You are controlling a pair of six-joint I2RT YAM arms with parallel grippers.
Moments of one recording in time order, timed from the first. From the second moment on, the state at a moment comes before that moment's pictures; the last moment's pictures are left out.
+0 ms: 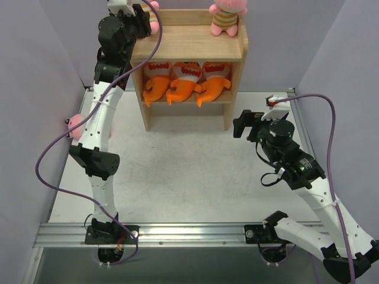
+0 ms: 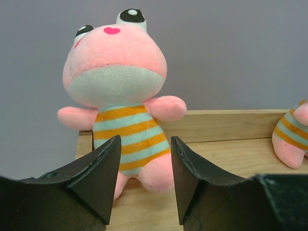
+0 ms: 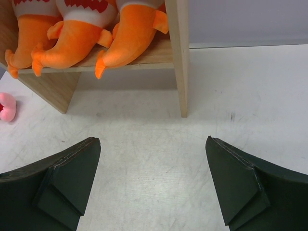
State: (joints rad) left arm -0.28 2.06 2.56 -0.20 -0.11 -0.16; right arm 0.54 0.90 1.09 -0.41 0.34 0.29
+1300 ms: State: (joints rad) left arm -0.36 2.09 2.46 -0.22 -0.19 -0.08; right arm 0.54 0.89 1.07 -0.41 0.34 0.28
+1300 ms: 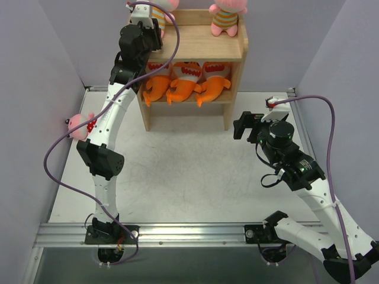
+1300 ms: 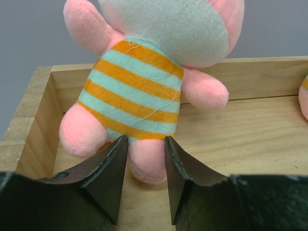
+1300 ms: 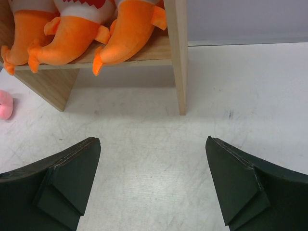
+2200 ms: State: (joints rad) left arm -0.33 2.01 2.23 0.03 -0.28 -0.25; right arm 0.54 0.89 1.06 -0.41 0.35 0.28
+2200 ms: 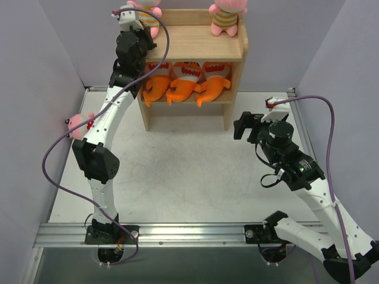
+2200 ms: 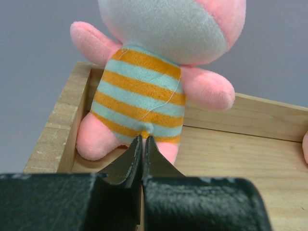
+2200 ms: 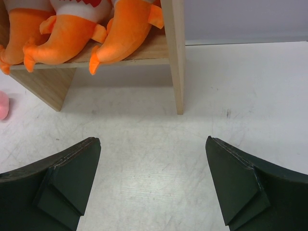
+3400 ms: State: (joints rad) left arm -0.33 2.06 2.23 0.16 -0.29 -0.27; right arm 0.54 0.89 1.06 -0.41 0.37 0.26
